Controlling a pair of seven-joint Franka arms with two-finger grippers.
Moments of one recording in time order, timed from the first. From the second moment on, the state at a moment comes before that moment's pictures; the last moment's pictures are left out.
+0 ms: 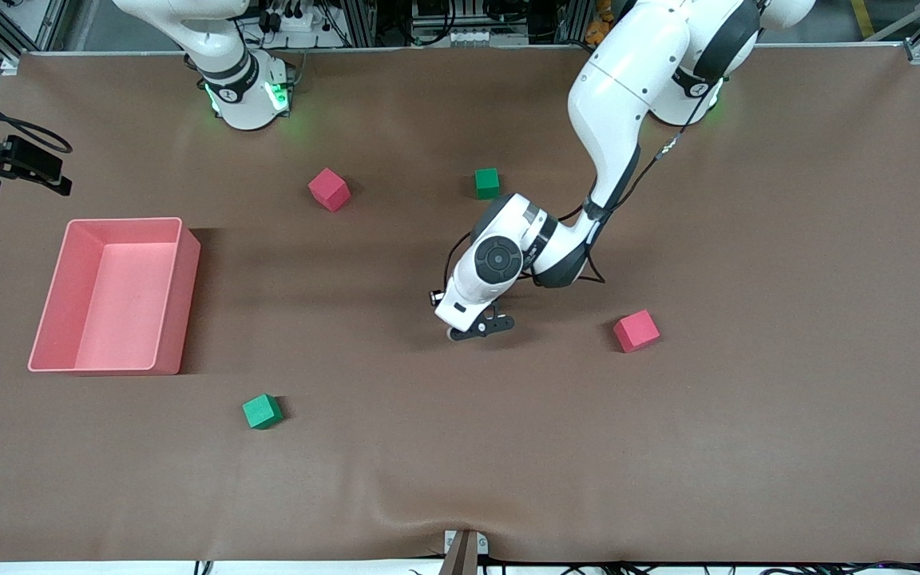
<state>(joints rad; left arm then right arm) -0.70 0.91 -0.07 -1.34 -0.26 2.27 -0.82 -0.03 -0.02 -0.01 -1.52 0.02 1.42 -0.01</state>
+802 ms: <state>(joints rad) -0.70 0.85 -0.07 -1.32 -0.23 2.21 -0.88 -0.03 -0.02 -0.01 -1.53 0.02 1.42 -0.01</state>
